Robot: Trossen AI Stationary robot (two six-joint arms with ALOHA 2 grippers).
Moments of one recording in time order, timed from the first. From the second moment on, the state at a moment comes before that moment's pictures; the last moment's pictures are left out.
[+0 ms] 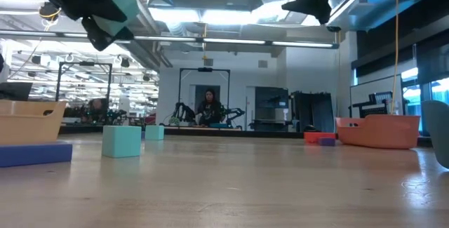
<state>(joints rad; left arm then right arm) -0.11 0.75 0.50 -0.19 0.01 -0.43 -0.10 0.98 0.77 0.00 0.04 0.39</state>
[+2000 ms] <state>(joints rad) -0.37 1.36 0.74 -0.89 -0.02 -1.29 -0.10 0.95 0.77 -0.20 0.10 0.33</state>
